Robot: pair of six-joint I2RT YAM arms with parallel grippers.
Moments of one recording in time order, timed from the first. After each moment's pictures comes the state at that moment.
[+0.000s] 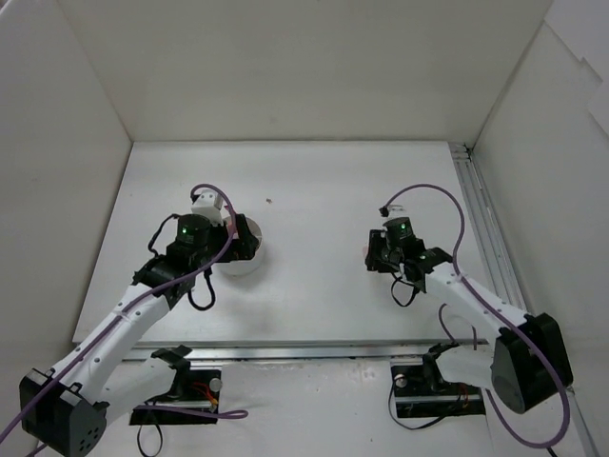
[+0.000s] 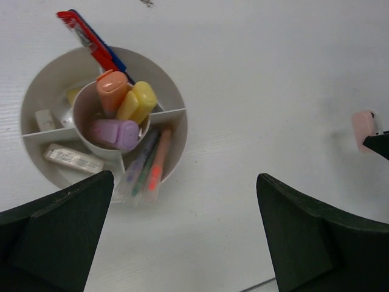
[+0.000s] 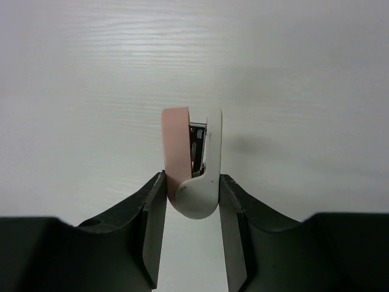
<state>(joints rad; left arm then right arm) -0.45 0.96 0.80 -0.36 -0.05 -0.43 0.41 1.23 0.68 -0.34 0.12 0.40</state>
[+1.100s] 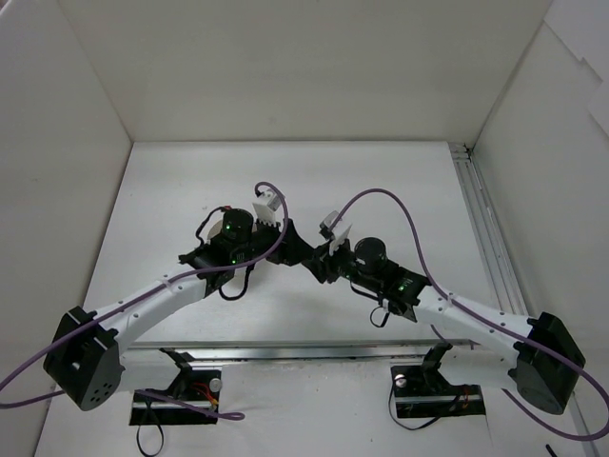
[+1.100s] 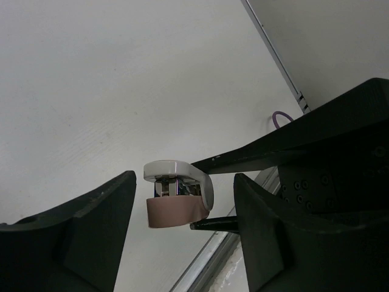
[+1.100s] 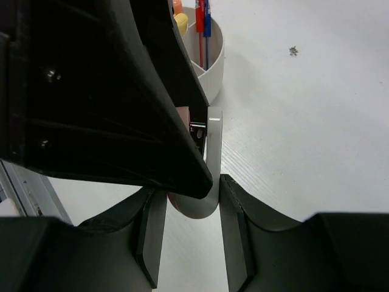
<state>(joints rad) -0.65 1.24 0.84 0.04 0.35 -0.54 0.83 1.13 0.62 0.24 -0.09 0.08</state>
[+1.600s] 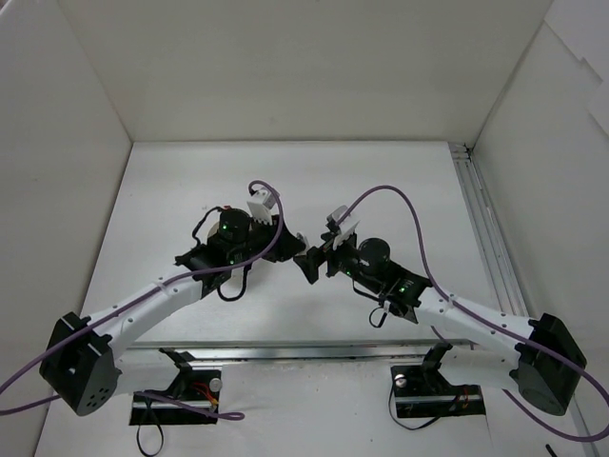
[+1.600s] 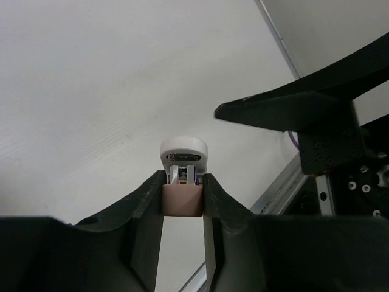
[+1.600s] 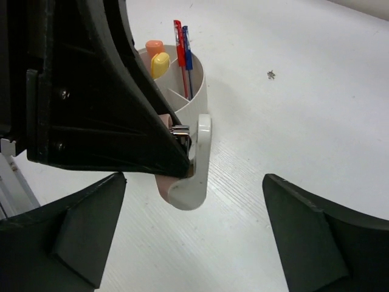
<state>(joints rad) -0.65 1.23 0.85 0.04 0.31 -0.54 0.85 1.11 0.61 0.33 0.03 0.14</state>
